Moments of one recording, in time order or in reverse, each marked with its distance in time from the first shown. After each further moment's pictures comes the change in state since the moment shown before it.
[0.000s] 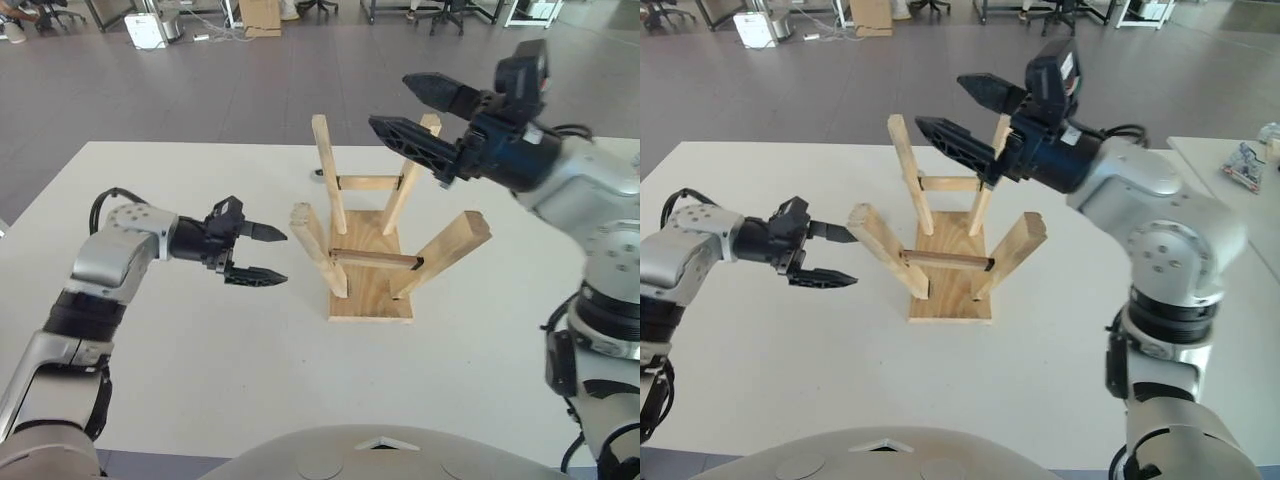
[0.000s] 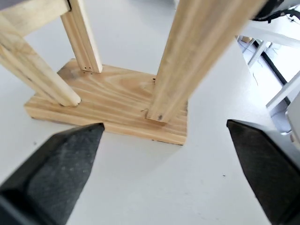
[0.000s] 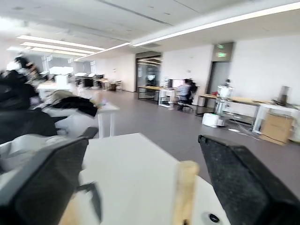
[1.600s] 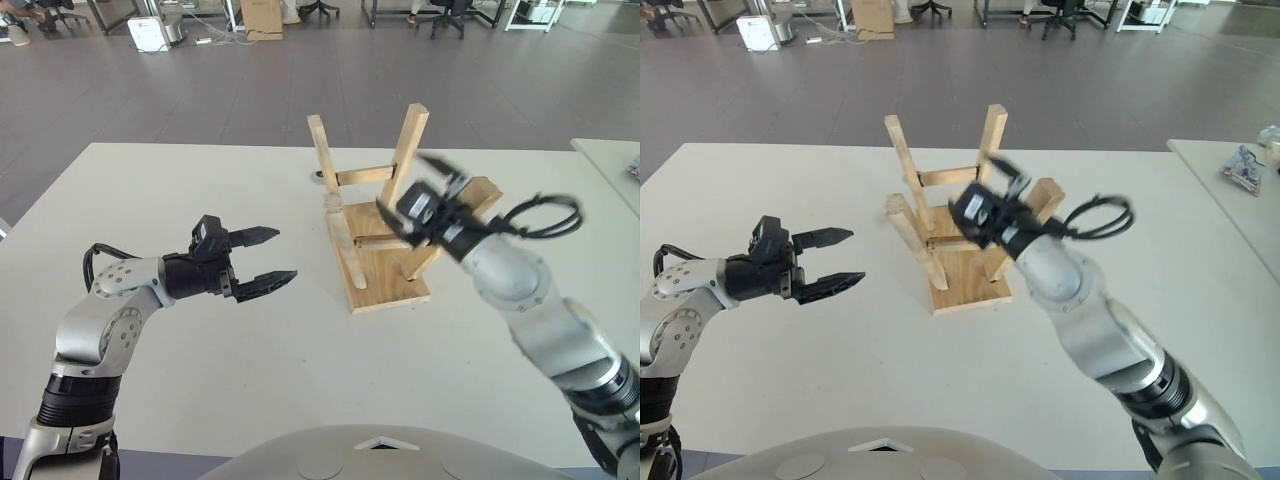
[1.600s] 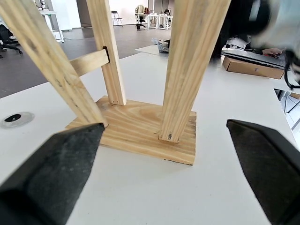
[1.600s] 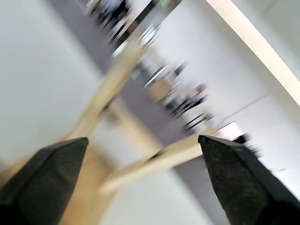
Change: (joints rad) left arm 0.307 -0.148 0.227 -0.318 -0.121 0.004 0.340; right arm 0.376 -0.056 0.703 -0.209 -1.166 -0.151 -0.314
